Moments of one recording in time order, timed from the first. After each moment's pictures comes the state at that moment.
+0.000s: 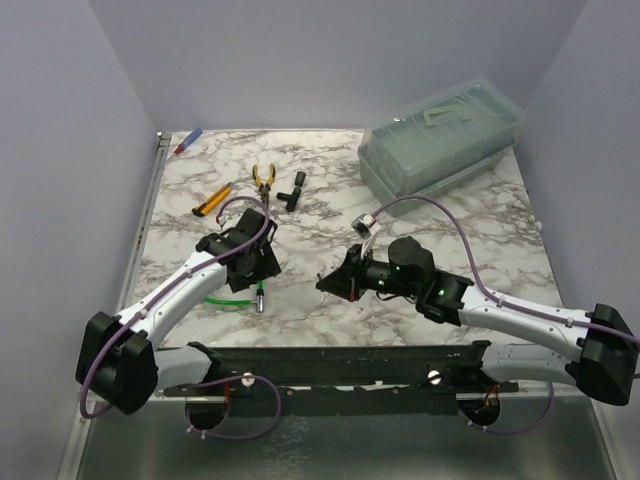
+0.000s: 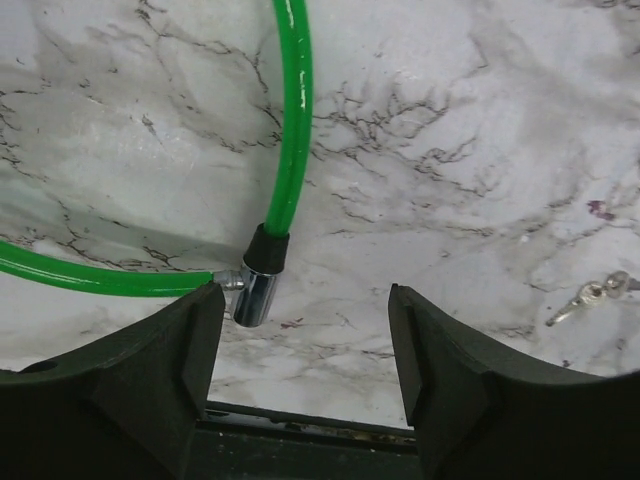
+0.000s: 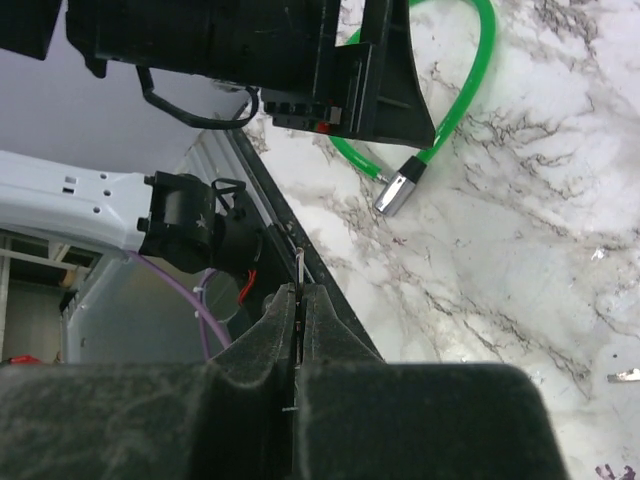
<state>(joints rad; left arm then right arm) -0.51 1.18 0.86 -0.81 -0.20 -0.87 1.00 1.13 0.70 0.20 -0.22 0.61</state>
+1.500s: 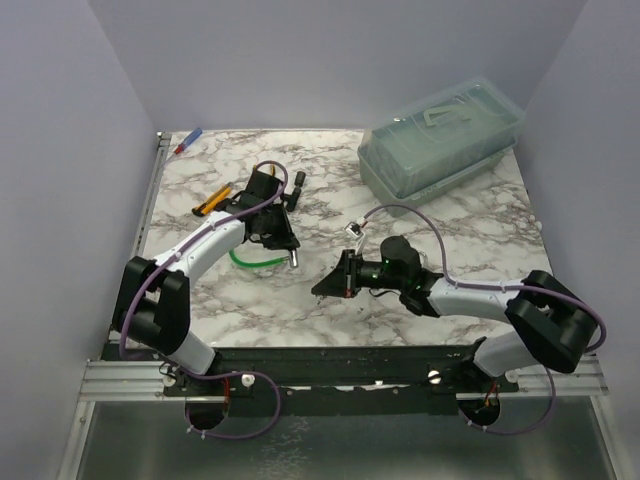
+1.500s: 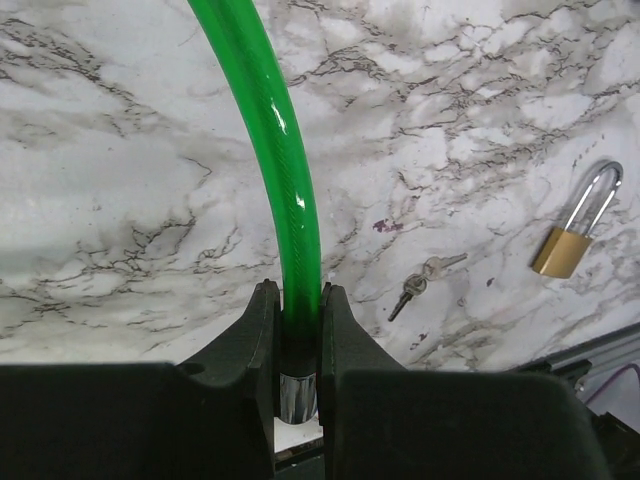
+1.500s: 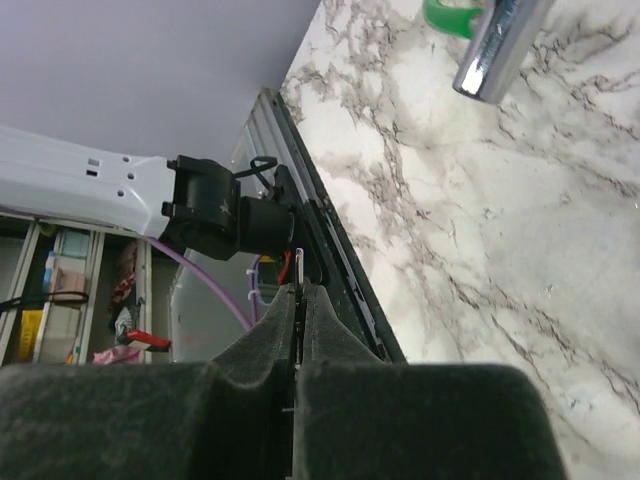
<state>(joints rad) -0.42 1.53 1.09 -0.57 0.18 -0.67 0.84 1.40 0.52 0.65 -0.52 0.86</state>
